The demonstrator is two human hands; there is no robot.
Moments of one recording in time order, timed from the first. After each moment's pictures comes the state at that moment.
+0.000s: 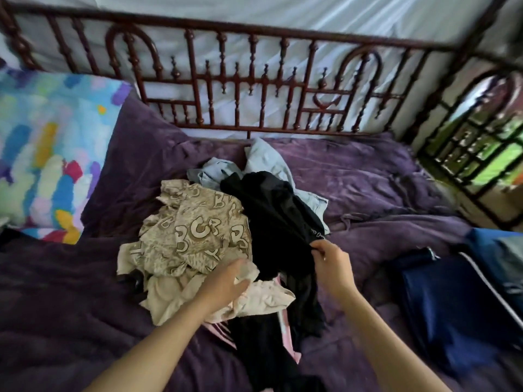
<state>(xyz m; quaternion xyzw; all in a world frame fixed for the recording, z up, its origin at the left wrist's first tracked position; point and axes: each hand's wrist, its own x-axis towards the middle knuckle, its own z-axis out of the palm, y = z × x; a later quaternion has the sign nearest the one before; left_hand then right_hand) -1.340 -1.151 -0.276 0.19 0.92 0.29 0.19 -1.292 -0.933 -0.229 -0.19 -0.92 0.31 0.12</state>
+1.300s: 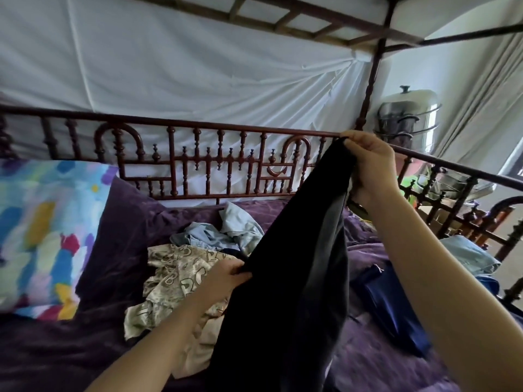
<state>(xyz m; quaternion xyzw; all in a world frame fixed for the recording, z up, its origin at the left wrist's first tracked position) -1.319 -1.280 -0.147 0.33 0.77 0.53 0.16 -1.212 -1.088 0.064 -0.03 -0.65 0.64 0.41</state>
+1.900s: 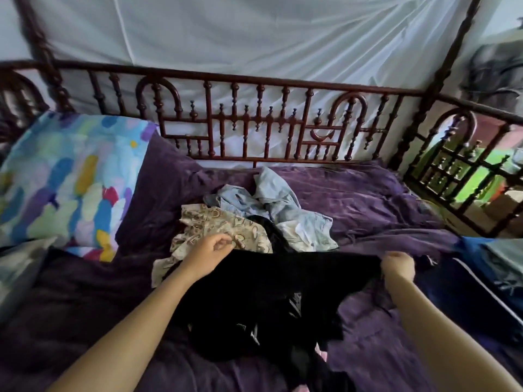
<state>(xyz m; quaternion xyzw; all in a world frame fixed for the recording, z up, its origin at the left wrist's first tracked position) -1.356 -1.277 -0.186 0.19 0.88 0.44 0.08 -1.250 -0.906 -0.202 -0.49 -0.73 0.42 0.22</state>
